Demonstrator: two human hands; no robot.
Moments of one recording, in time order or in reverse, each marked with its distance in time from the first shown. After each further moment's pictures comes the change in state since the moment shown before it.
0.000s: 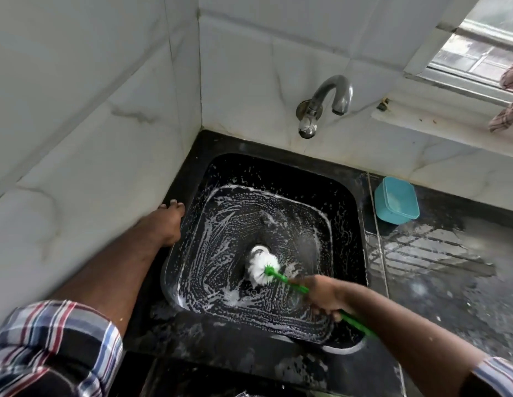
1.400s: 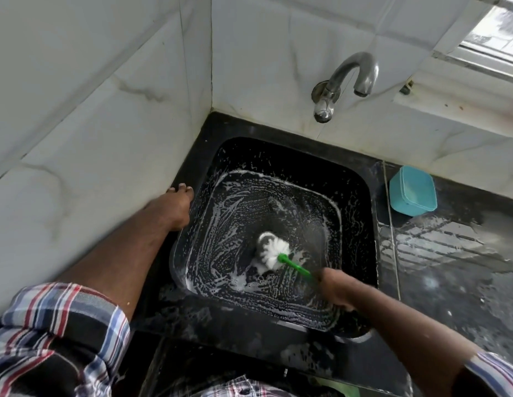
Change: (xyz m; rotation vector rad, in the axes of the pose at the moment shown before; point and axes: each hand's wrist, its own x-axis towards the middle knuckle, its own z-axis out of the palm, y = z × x) left_hand 0.003 -0.003 0.004 0.005 -0.004 -0.010; right_hand 0.019 0.004 0.011 -0.256 0.138 0.166
